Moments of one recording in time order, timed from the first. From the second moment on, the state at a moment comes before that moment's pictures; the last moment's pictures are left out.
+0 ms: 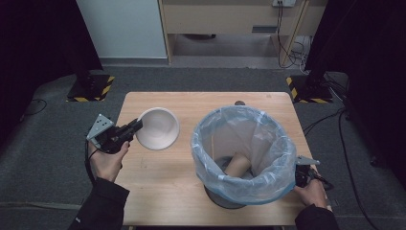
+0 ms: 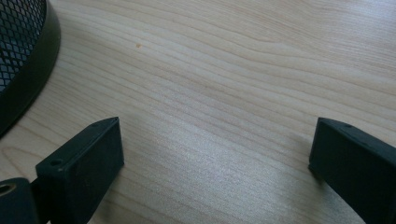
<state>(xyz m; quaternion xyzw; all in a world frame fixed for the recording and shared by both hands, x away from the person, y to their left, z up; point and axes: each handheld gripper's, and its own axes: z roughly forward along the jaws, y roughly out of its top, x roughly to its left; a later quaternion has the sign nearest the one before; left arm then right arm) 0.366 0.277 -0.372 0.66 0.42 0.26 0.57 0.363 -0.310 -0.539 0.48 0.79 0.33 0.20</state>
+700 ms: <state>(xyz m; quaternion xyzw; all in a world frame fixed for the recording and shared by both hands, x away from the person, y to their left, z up) 0.335 0.271 -0.326 0.62 0.37 0.30 0.63 0.363 -0.310 -0.539 0.48 0.79 0.33 0.20</state>
